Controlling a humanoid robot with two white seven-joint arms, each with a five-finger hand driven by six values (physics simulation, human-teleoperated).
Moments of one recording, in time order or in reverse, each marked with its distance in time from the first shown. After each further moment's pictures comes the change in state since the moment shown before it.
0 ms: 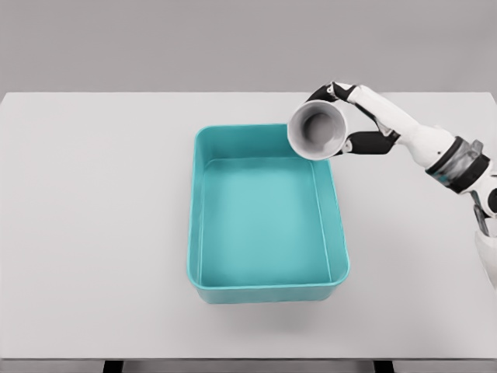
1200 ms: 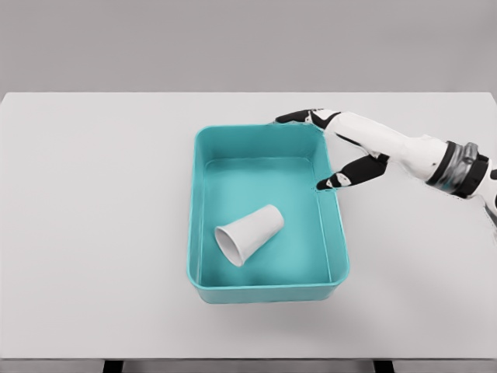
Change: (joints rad) left arm 0.000 0.000 0.000 0.000 0.000 0.000 0.000; right arm -0.028 -0.207 0.165 -0.066 -0.101 -0.028 0.000
